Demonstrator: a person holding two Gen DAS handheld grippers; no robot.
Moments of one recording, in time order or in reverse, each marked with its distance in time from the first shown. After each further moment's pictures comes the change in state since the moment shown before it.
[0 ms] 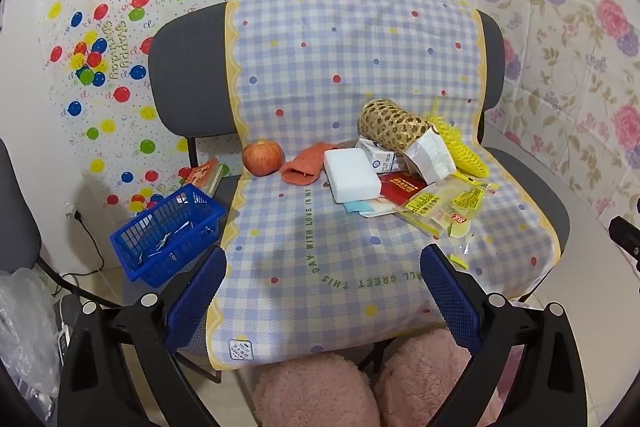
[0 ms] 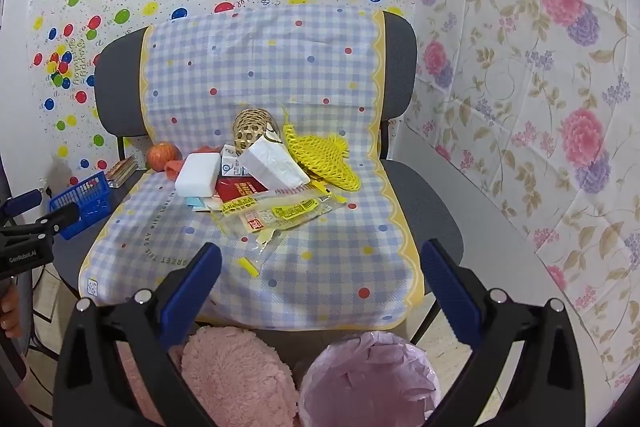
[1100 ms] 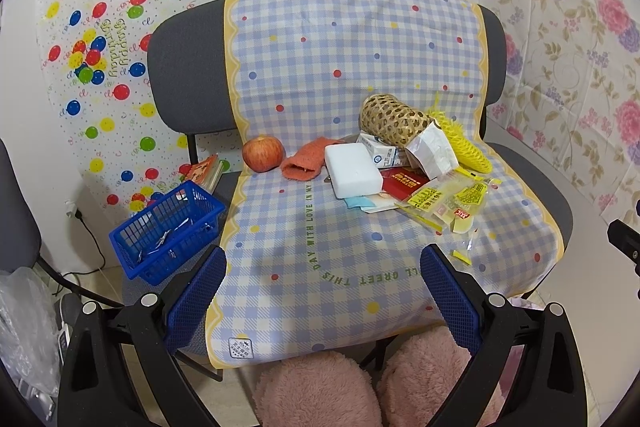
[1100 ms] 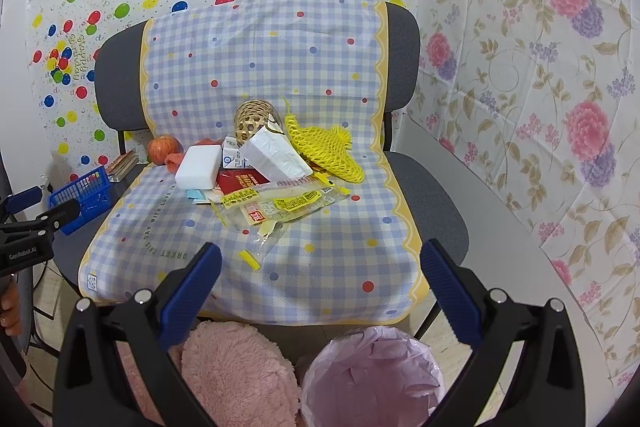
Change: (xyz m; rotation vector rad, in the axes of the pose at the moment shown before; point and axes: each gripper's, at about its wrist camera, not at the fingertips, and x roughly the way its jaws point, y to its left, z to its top) left arm 0.002 0.002 -0.003 0.002 0.008 0.003; right arm 0.007 0.001 -0.005 0.006 0.000 0.004
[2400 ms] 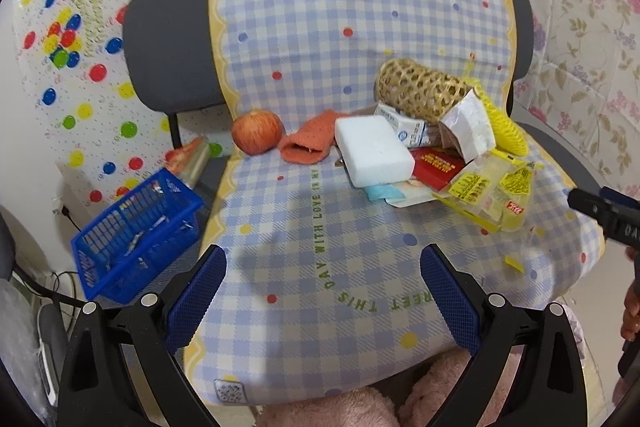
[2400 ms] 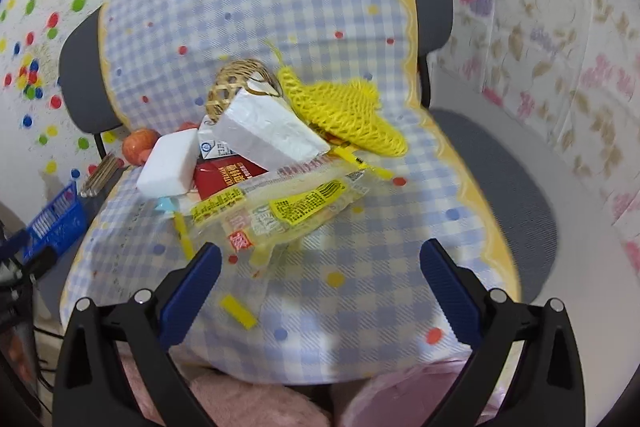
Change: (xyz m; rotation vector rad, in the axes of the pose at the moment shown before) left arm 0.097 0.007 0.002 0.019 0.107 0.015; right arm 0.161 -0.004 0.011 0.172 0.106 0.161
